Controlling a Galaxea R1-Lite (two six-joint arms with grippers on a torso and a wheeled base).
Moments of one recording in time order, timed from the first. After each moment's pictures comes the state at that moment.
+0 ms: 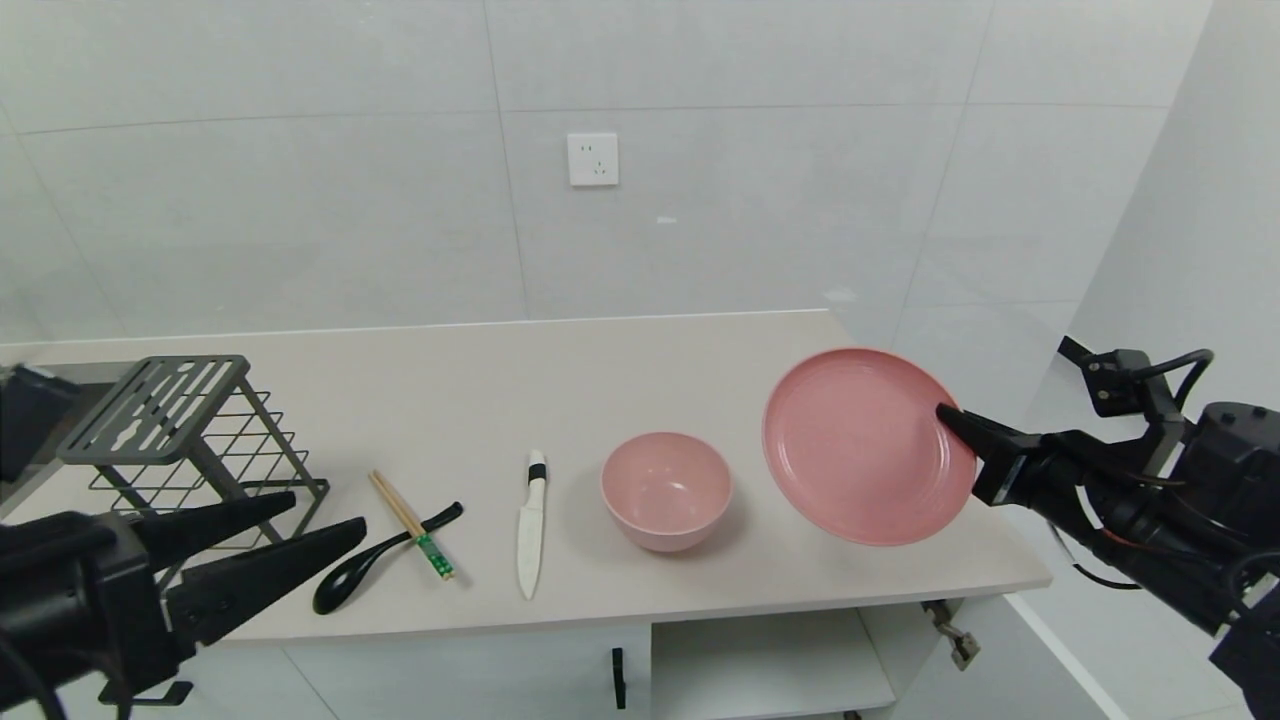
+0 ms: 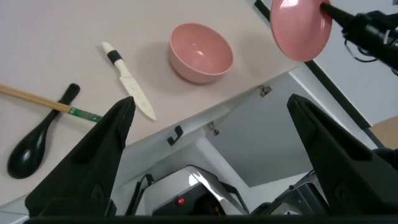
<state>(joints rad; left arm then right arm) -0.23 1.01 -0.44 -0.25 -0.43 -0.23 0.21 1.83 -0.23 -1.49 0.15 0.22</state>
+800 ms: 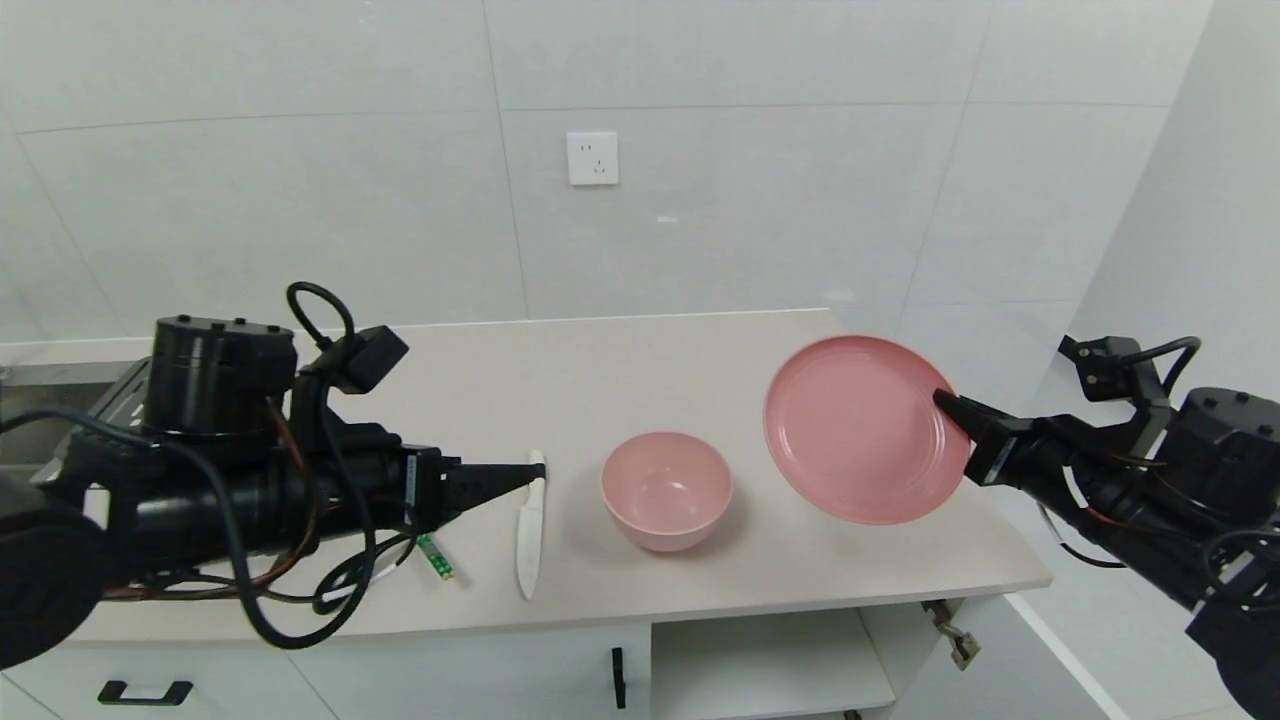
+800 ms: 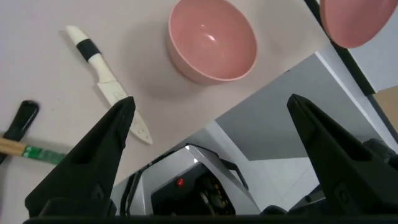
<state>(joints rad) -0.37 1.56 -0.67 -0.36 -0.37 -0.23 0.19 1.87 -0.28 -1.49 0.15 0.22</state>
